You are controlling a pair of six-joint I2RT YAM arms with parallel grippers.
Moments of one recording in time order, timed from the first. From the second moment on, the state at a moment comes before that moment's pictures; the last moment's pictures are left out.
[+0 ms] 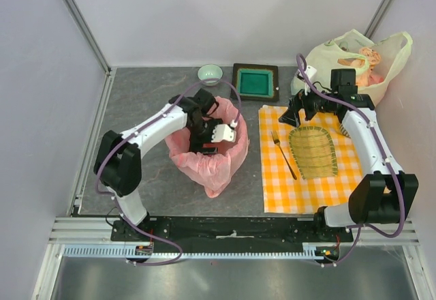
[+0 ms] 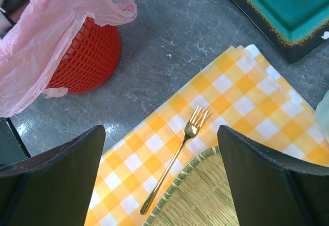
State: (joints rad) left arm -0.60 1.78 1.36 -0.97 0.31 1.11; right arm -0.02 1.42 1.30 -0.71 -0.81 -0.45
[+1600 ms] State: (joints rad) left arm -0.61 1.83 1.38 -0.97 0.13 1.10; right arm -0.02 1.41 1.28 -0.70 -0.84 -0.46
